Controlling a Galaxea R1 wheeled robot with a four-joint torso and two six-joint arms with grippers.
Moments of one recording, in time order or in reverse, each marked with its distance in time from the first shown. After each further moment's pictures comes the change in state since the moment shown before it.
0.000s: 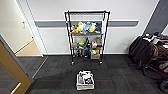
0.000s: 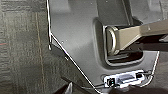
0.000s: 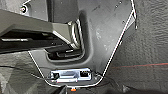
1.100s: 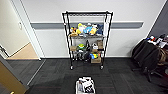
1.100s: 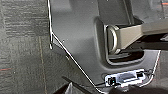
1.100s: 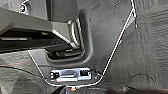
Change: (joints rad) left arm 0.000 -0.006 -0.001 0.000 0.002 0.000; right arm 0.000 0.009 -0.012 0.000 0.000 0.005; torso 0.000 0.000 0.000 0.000
